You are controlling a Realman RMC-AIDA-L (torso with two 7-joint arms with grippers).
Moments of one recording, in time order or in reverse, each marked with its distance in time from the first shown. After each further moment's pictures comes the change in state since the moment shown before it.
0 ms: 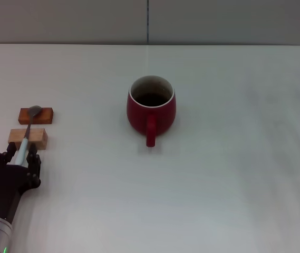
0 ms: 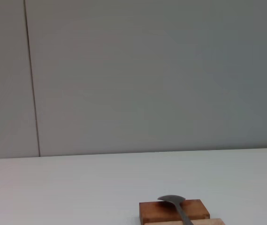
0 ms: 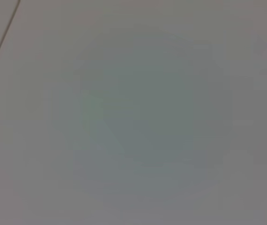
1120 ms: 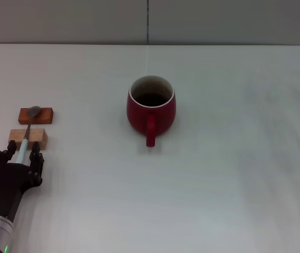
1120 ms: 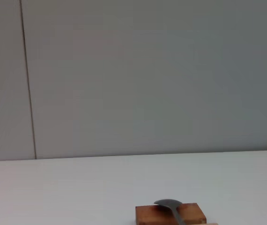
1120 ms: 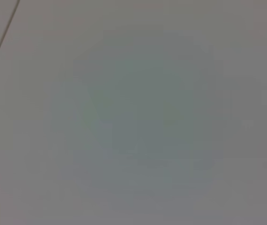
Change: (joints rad) left arm -0.008 0.002 0.002 -0.005 0.000 0.002 0.000; right arm 0.006 0.000 0.002 0.001 0.000 0.011 0.000
